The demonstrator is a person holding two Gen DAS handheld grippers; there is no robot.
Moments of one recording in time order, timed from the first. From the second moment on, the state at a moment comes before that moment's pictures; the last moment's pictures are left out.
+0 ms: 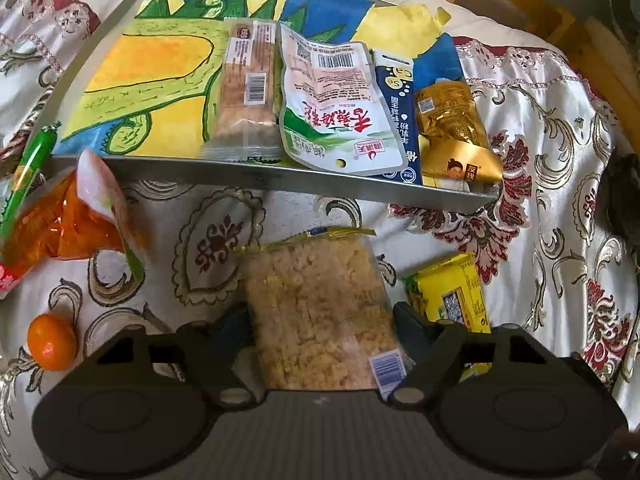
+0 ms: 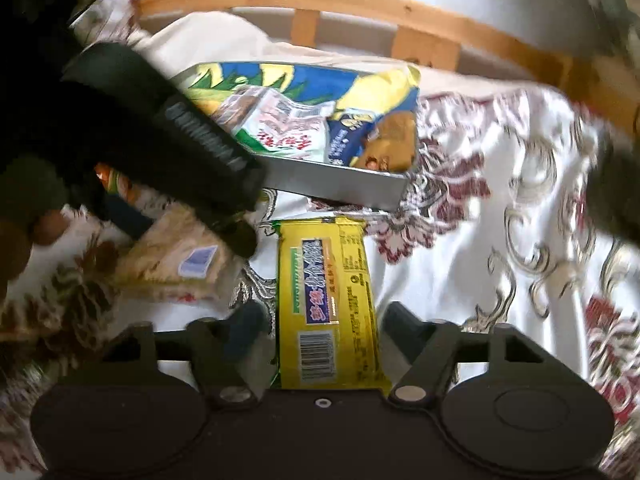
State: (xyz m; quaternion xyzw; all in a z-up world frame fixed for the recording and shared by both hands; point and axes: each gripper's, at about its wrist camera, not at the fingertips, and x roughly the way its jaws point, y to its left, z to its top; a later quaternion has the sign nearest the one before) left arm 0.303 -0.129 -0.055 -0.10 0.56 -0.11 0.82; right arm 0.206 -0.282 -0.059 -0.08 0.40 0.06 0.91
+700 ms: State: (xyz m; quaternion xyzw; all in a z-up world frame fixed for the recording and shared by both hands) left arm 0.246 -0.111 0.010 -0.06 0.51 -0.07 0.86; right arm 0.179 -0.271 -0.021 -0.14 0.29 0.08 0.95
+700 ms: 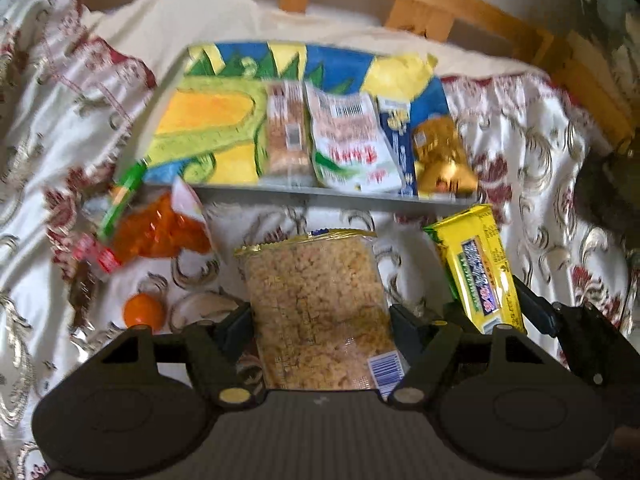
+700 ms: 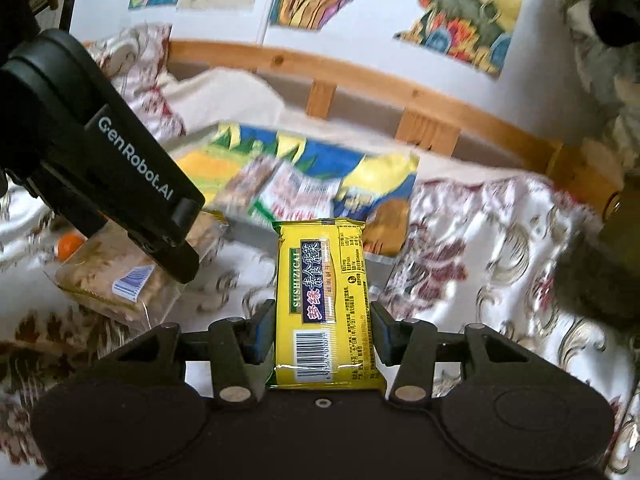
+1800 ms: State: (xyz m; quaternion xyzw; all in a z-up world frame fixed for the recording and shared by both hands) left arm 0.410 -0.066 -0.012 -0.09 0.39 0.03 0.92; right arm 0.351 -0.250 -0.049 -0.02 0.19 0.07 0.98
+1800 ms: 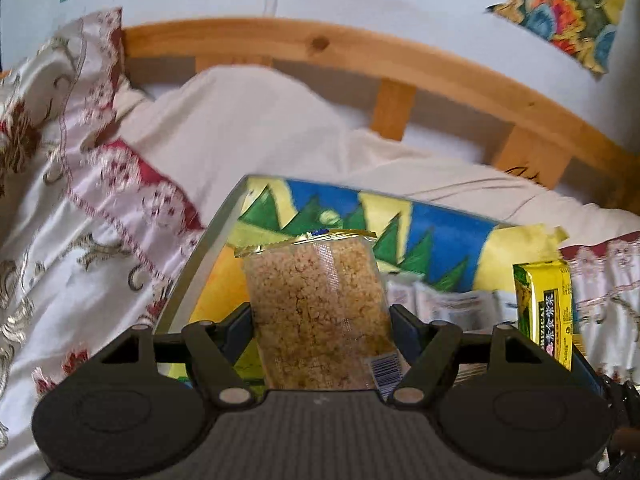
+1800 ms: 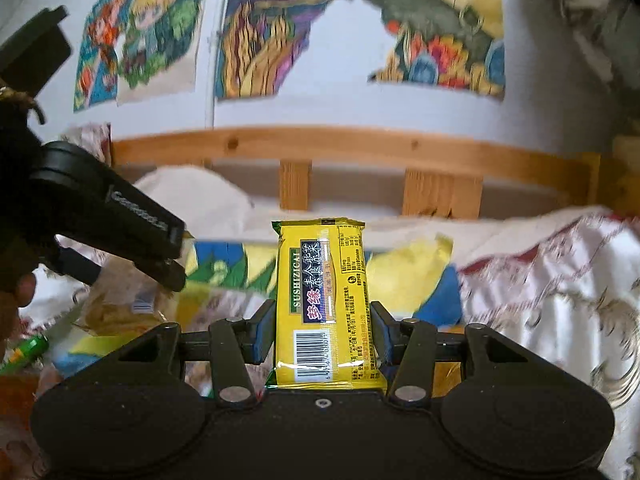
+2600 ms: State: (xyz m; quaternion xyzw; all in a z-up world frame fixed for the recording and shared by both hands) left arm 0.403 -0.048 -0.050 -0.14 0.41 0.05 0.90; right arm 0.365 -0.231 -0.069 -0.06 0.26 0.09 0.96
